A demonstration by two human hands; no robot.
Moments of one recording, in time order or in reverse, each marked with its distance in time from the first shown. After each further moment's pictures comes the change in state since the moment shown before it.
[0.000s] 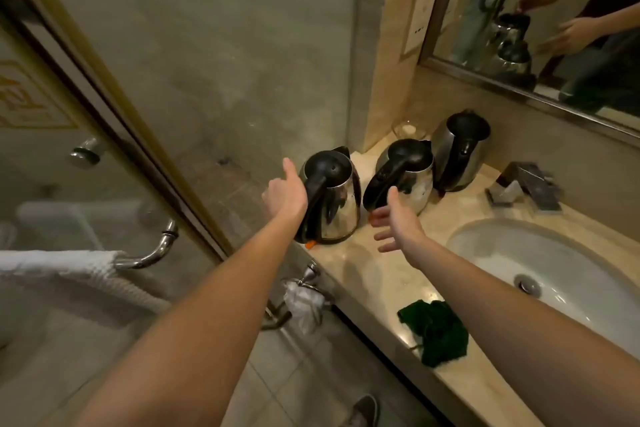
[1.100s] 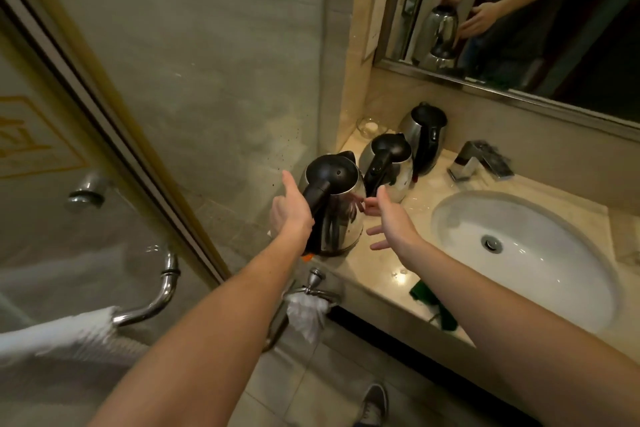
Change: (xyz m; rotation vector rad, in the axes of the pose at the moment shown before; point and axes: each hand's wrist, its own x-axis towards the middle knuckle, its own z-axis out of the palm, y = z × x) left_hand 0.018 -0.025 -0.027 -0.154 -0.233 0.010; right_hand -0.066 -0.017 0.055 0.102 0.196 -0.075
